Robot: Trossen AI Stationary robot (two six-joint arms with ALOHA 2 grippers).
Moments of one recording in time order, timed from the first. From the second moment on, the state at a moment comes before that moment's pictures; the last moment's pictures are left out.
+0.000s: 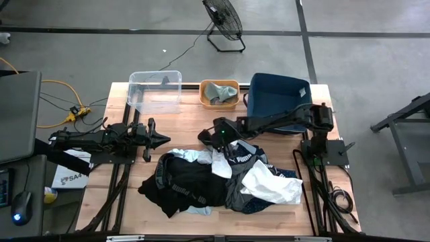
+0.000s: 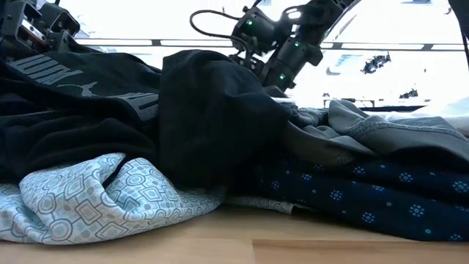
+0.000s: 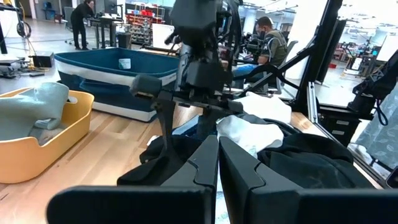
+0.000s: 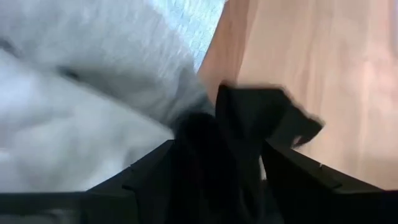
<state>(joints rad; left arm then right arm) -0.02 0.01 0.01 0.01 -0.05 -0.14 -0.09 1.91 1.22 -0.19 -0.08 -0.41</state>
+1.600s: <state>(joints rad) -0.02 0.01 0.01 0.01 -0.05 -0.14 -0.11 1.88 1.82 -0.48 0.61 -0.32</state>
